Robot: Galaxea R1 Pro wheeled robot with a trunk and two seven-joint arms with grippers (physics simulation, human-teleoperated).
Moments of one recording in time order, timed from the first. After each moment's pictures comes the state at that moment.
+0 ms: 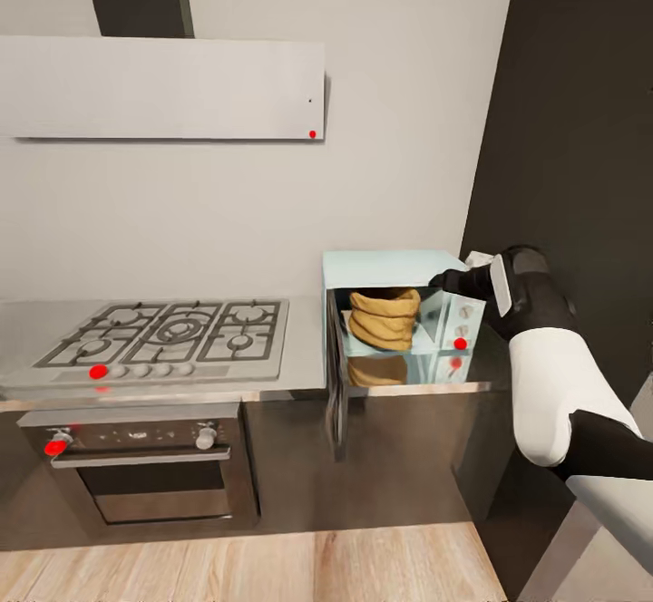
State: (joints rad) left arm 0.00 -0.01 0.02 -0.09 0.30 -0.05 0.14; right arm -1.26 -0.04 -0.31 -0.80 0.16 1.04 0.19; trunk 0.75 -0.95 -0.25
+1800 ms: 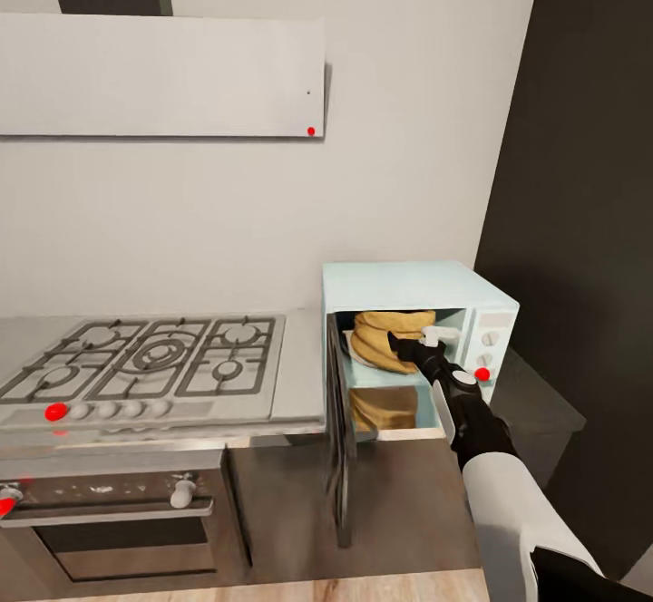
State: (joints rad) left arm 0.00 -0.01 0.02 -0.09 0.30 -0.05 0.14; right arm -0.81 0.12 -0.29 -0.79 0.16 0.09 0.23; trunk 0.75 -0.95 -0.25
